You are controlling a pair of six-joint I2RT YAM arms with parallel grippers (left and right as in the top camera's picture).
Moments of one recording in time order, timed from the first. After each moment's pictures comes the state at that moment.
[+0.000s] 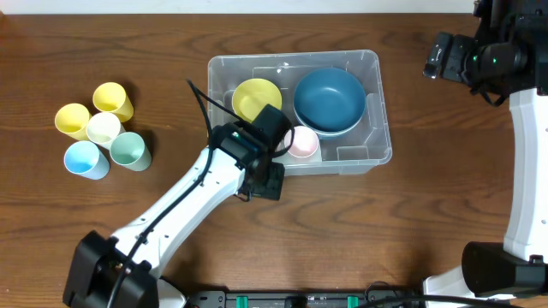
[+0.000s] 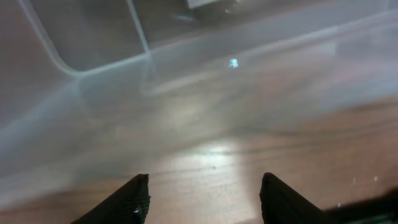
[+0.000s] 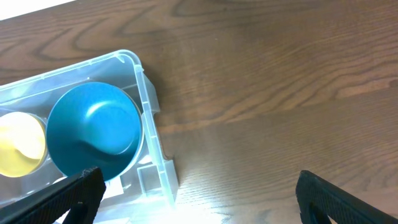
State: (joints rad) left arm -0.63 1.57 1.22 -1.11 0.09 -0.41; right arm -0.01 1.70 2.08 -1.39 0.04 0.26
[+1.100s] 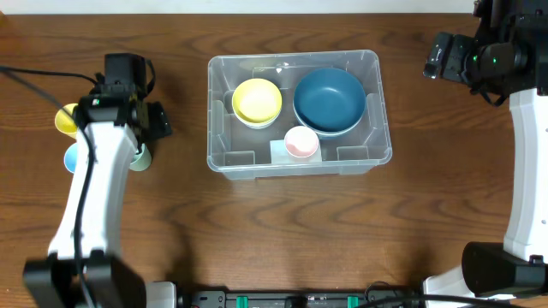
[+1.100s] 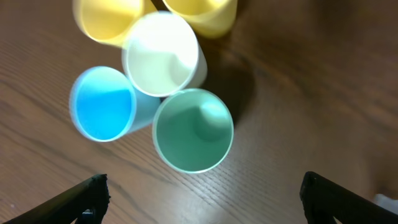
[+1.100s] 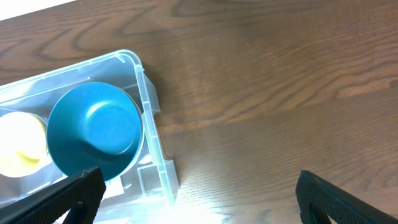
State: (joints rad) left arm 0.05 1.55 1.33 -1.02 -0.35 -0.29; right arm -0.01 1.70 2.08 -1.39 0.04 0.26
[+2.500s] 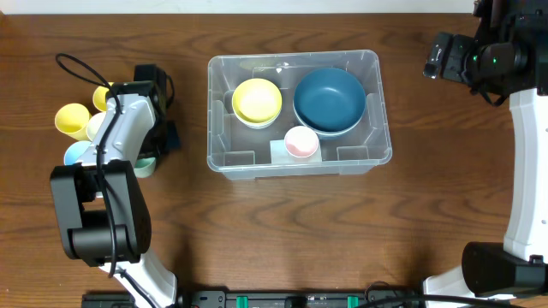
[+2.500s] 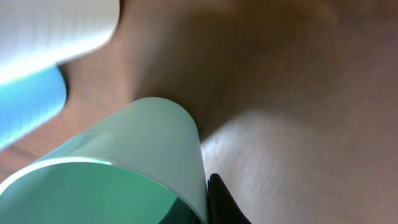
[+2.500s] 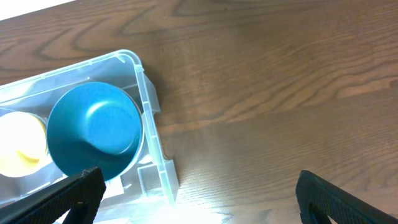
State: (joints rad) left arm 0.06 1.89 1.33 -1.03 -0.24 -0.25; right arm -0.01 1.70 2.08 -1.39 0.04 0.26
